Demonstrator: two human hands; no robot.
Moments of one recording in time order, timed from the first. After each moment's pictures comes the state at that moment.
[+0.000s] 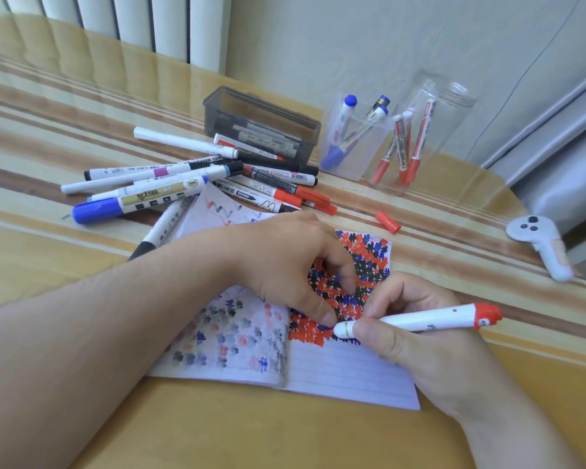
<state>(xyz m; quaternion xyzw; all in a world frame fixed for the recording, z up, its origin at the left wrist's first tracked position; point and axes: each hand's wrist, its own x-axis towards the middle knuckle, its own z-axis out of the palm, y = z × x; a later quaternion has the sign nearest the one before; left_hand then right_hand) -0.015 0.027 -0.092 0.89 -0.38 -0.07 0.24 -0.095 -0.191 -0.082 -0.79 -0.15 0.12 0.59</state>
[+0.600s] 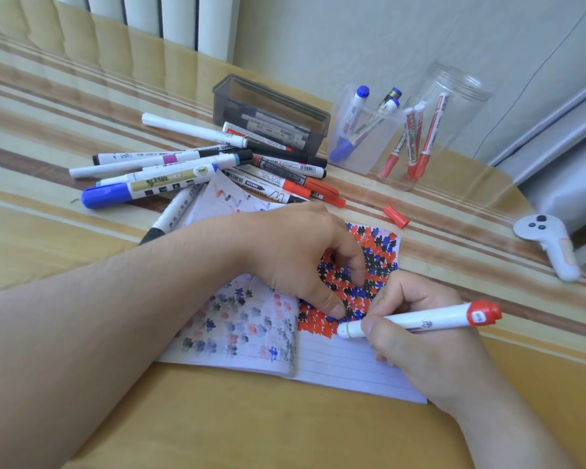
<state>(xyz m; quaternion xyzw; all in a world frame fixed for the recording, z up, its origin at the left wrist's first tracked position) -0.016 0.027 -0.090 0.89 -0.38 -0.08 0.24 -0.096 -0.189 -0.096 -0.84 -0.13 0.06 0.53</state>
